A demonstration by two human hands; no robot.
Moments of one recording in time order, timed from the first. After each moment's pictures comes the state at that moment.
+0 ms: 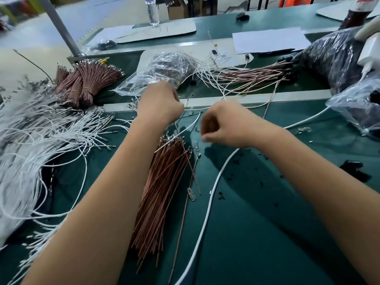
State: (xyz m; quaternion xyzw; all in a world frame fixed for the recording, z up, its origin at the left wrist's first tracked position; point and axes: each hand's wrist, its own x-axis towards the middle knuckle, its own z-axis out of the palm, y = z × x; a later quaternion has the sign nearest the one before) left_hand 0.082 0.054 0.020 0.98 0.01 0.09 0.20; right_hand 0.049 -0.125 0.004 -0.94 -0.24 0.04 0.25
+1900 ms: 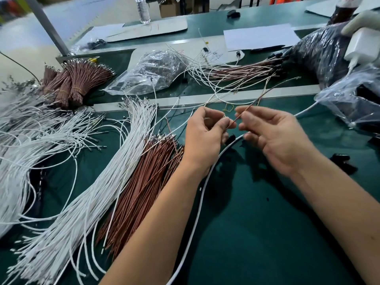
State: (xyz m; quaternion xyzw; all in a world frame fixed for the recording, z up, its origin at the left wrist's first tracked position) left_hand 0.007 -0.038 -0.036 0.66 -0.02 0.02 0.75; right_hand -0.004 -0.193 -0.033 -0.58 0.01 0.00 0.82
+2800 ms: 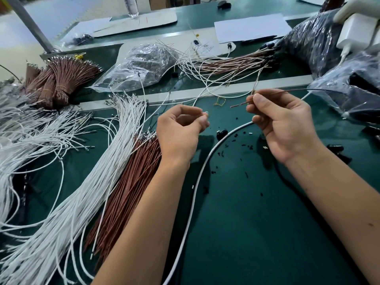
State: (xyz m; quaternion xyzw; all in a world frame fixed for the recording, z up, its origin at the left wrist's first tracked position) left_hand 0.014 -0.018 -0.041 0.70 0.05 0.09 0.71; right_hand 0.003 -0.206 -0.032 -0.52 0.06 -0.11 0.85
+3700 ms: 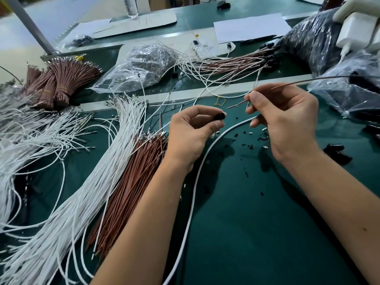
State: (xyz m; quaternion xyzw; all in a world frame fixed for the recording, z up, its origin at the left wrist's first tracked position) left_hand 0.014 -0.024 -0.045 0.69 -0.07 0.00 0.72; right_hand 0.001 -0.202 -0.035 -0.64 -0.02 -0.25 0.73
